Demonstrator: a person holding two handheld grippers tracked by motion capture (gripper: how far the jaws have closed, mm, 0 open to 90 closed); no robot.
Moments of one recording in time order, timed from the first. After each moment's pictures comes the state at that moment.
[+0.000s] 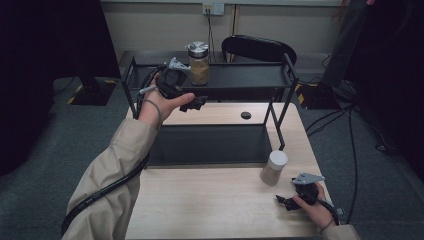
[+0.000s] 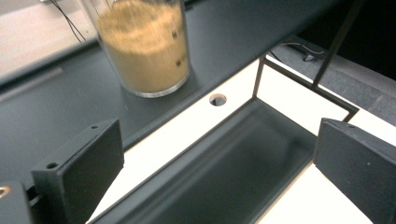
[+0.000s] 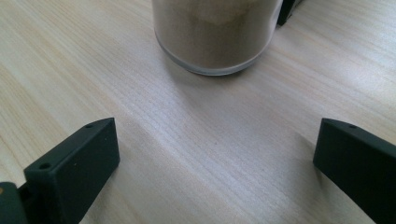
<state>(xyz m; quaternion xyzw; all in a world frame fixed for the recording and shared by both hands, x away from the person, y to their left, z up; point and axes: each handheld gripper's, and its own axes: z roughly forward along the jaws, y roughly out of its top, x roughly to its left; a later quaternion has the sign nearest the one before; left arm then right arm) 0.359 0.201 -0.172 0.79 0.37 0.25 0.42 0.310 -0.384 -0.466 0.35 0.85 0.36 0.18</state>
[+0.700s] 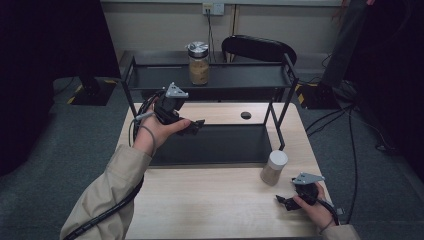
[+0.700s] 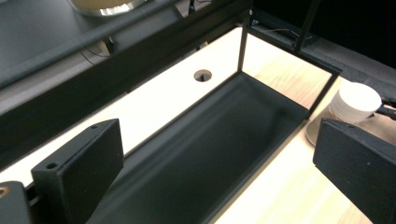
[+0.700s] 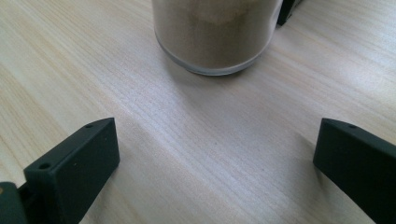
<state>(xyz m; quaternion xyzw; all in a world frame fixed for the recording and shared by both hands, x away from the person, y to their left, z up) 0.330 0.208 -0.214 0.80 0.36 0.23 0.42 0.310 -0.383 -0.466 0.35 0.85 0.36 0.18</state>
